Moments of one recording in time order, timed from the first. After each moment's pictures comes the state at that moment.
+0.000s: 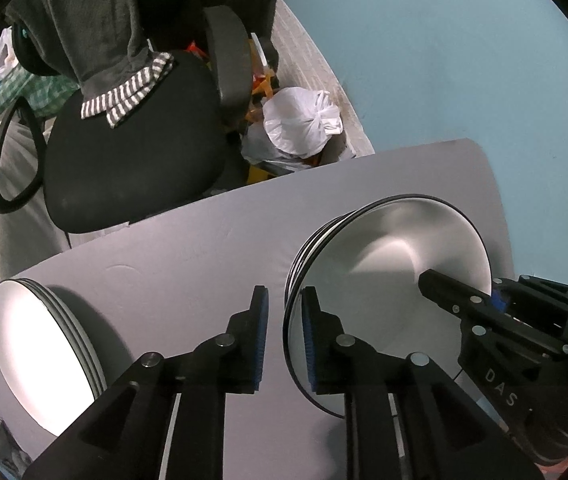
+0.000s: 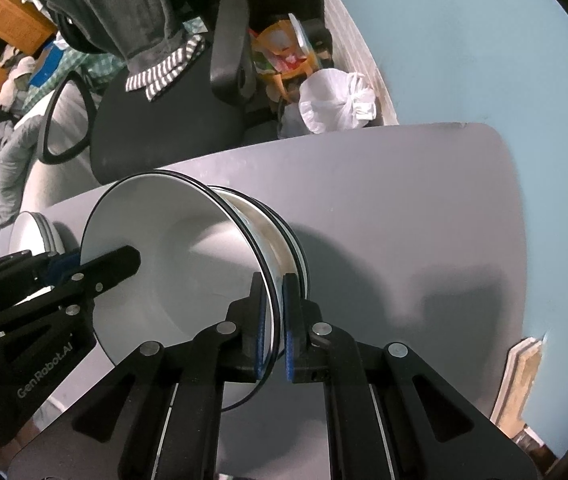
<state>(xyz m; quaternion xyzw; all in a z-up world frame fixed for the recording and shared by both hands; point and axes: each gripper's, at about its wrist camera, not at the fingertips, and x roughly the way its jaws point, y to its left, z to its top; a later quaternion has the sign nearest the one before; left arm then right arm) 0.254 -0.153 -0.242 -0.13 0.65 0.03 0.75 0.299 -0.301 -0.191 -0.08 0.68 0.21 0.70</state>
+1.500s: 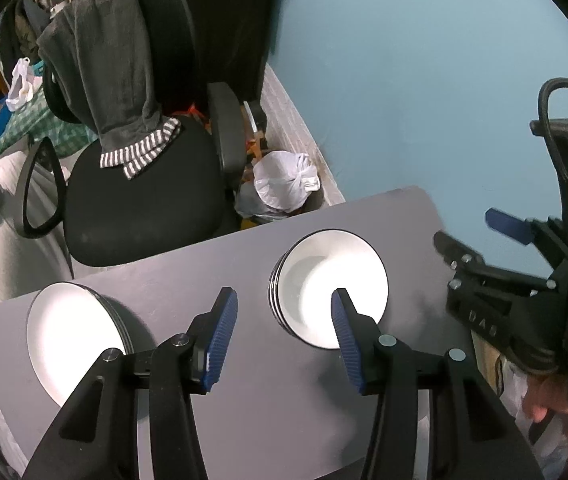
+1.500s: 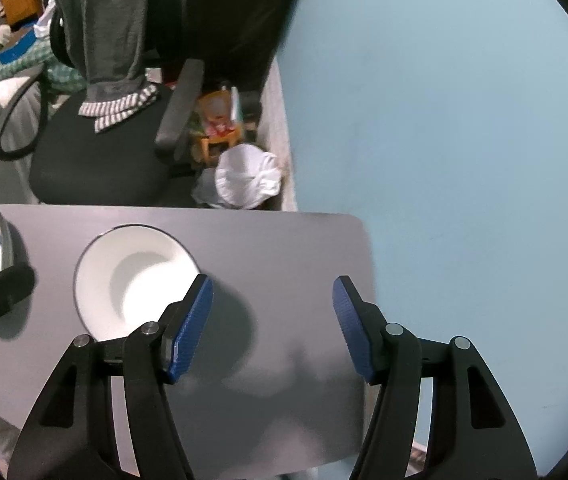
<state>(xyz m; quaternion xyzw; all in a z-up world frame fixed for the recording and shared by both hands) 0.202 -0.153 -0.137 -0.13 0.56 0.02 0.82 0.287 -0.302 -0.100 -0.26 0.54 0.13 0.79</state>
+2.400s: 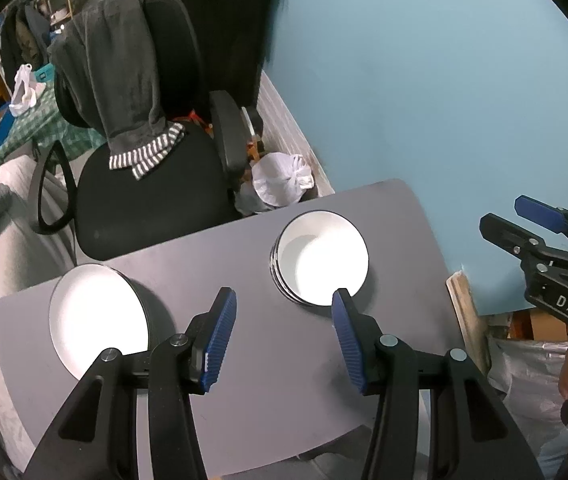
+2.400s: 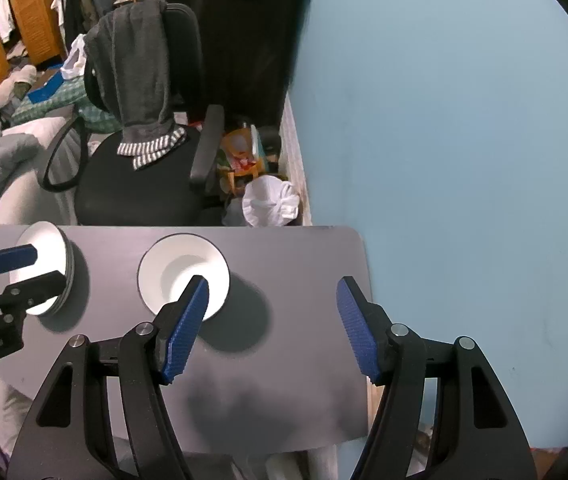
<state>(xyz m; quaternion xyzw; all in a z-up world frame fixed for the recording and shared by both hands) 0.163 -0.147 -0.094 -0.13 0.56 0.01 0.82 0.249 -0.337 -0.020 -0.19 0.51 0.18 0.82</state>
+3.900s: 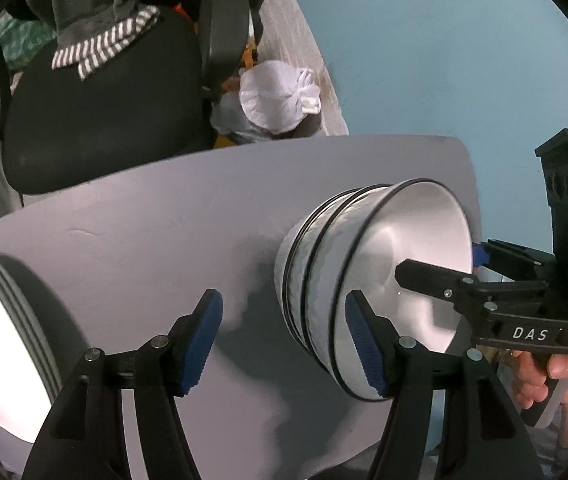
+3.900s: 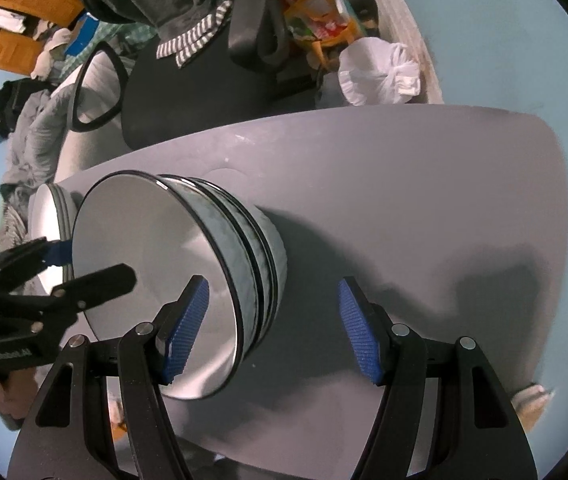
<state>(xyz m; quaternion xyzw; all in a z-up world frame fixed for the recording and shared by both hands) 0.253 -0.130 -0.269 -0.23 0.67 -0.02 0.71 0.328 -0.322 -0.223 -0.06 0.72 0.30 0.62</state>
